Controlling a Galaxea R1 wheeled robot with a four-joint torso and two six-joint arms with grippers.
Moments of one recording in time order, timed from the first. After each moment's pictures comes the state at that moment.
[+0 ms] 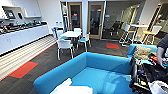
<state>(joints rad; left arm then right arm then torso) 1.42 2.93 -2.77 1.60 -0.31 -1.36 -1.60 3.10 -2.76 -0.67 0.20 0.66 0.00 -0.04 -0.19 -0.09</state>
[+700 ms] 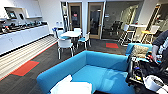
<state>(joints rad) 1.42 2.93 -2.77 1.60 -0.31 -1.36 -1.60 3.10 -2.76 -0.67 0.20 0.66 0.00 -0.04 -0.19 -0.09</state>
